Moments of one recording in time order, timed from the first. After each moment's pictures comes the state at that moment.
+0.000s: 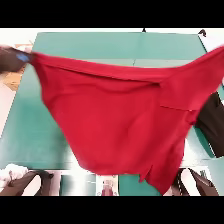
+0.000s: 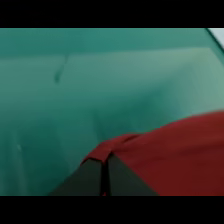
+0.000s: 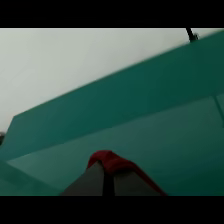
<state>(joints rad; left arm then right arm) 0.21 -0.90 1.13 0.68 -1.07 -1.05 -0.59 -0.75 0.96 -0.46 0.95 1.10</state>
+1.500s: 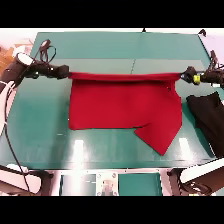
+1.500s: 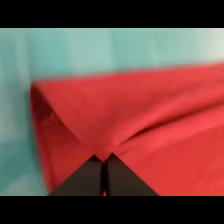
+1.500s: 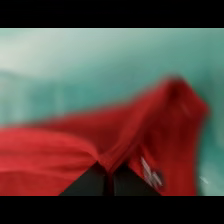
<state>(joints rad) 0.04 -1.66 1.46 0.93 -0.94 -1.19 -0.49 -1.79 1.53 -0.75 1.08 1.09</state>
